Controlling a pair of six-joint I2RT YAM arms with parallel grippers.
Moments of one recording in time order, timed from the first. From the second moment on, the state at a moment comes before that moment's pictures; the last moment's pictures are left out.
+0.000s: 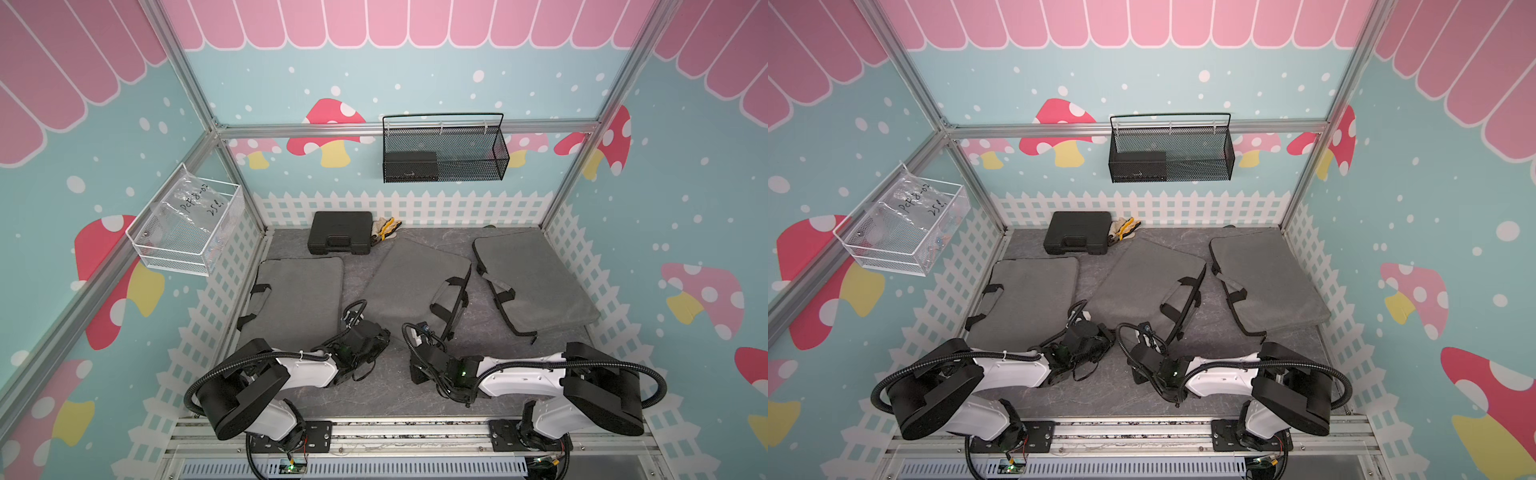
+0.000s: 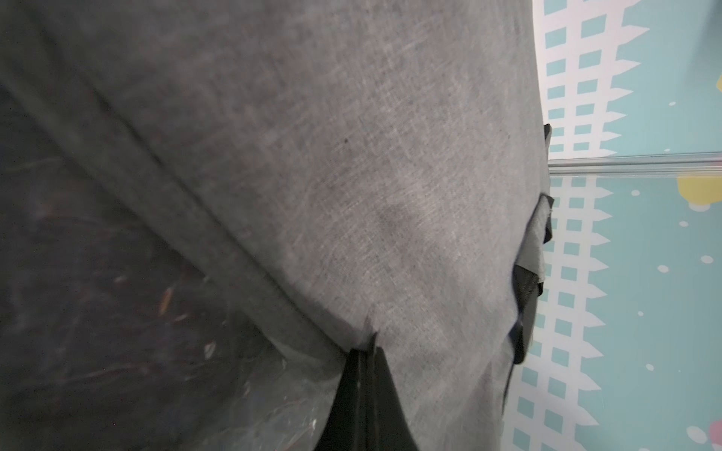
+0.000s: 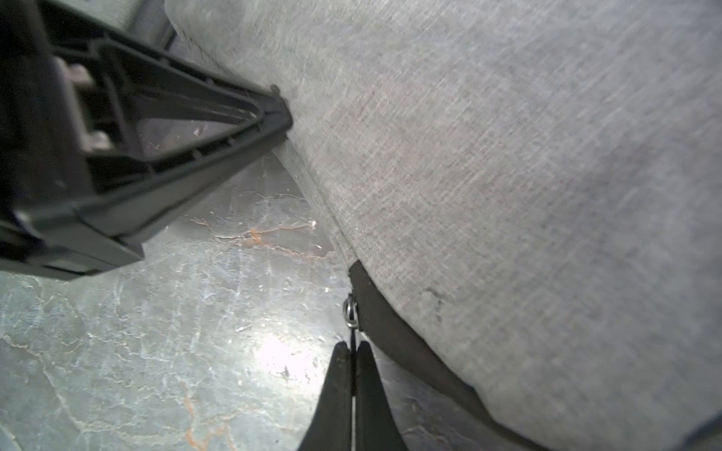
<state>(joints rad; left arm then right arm) -0.77 1.47 0.41 0.44 -0.11 -1.41 1.14 1.45 0.56 0.03 0.31 0.72</state>
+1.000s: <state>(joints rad) -0.82 1.26 0.40 0.29 -0.15 -1.44 1.05 1.36 0.50 0.11 0.17 0.62</state>
